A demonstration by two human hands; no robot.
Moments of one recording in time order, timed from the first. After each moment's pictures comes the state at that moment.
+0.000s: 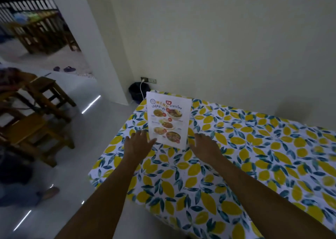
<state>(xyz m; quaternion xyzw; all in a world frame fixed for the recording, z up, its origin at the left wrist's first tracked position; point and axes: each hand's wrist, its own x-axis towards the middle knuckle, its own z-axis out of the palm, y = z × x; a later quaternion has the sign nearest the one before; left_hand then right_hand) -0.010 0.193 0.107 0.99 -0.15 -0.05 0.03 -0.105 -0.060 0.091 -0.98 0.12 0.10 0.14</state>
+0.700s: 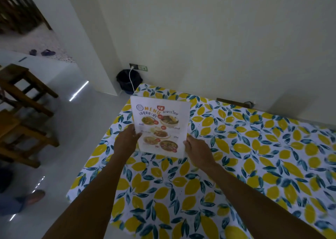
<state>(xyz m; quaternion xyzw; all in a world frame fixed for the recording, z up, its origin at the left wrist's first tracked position) 0.108 0.164 0.058 0.96 -0.08 -0.09 0.26 -0.023 -0.081 0.028 -0.95 0.13 -0.03 0.29</state>
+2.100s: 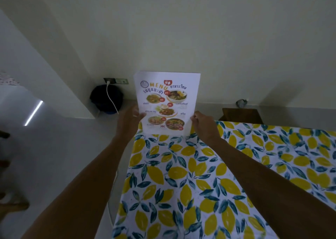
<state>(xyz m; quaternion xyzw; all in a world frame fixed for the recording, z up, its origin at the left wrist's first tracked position) 0.489 0.117 0.024 0.88 -0.23 -0.09 0.41 0.304 -0.113 0.017 -0.93 0.26 -0.14 0.24</state>
